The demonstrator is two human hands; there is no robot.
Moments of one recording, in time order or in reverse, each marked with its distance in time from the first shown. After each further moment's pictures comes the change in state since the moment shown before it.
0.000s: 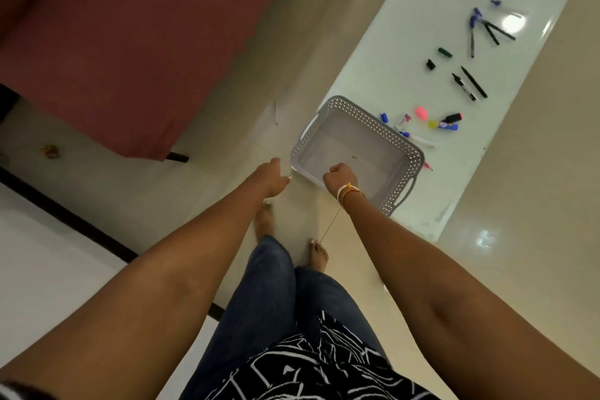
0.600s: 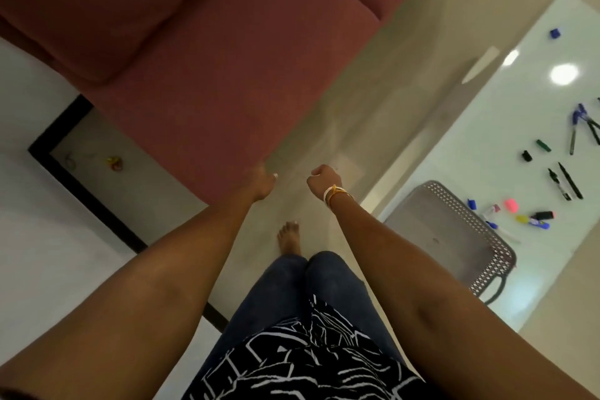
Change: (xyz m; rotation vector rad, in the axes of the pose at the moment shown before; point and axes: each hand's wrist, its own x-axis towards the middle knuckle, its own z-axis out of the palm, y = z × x) left_hand 0.080 -0.177 -0.249 -0.194 0.179 -0.178; right_hand 0.017 -0.293 0.173 -0.143 -0.156 -0.135
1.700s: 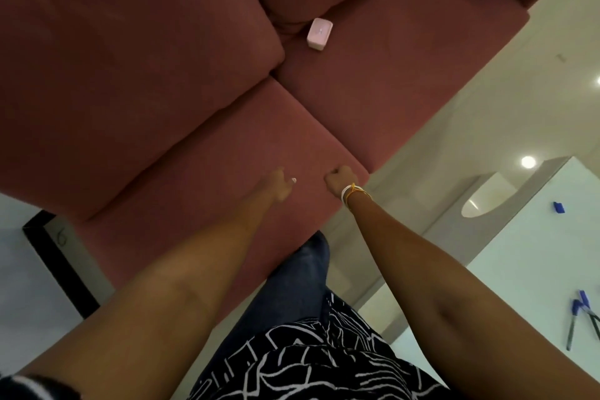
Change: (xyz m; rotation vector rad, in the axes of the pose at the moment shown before) left_hand 0.276 0.293 -0.230 -0.056 0.001 -0.019; right_hand 0.290 -0.313 -0.241 -0.101 0.048 -0.090
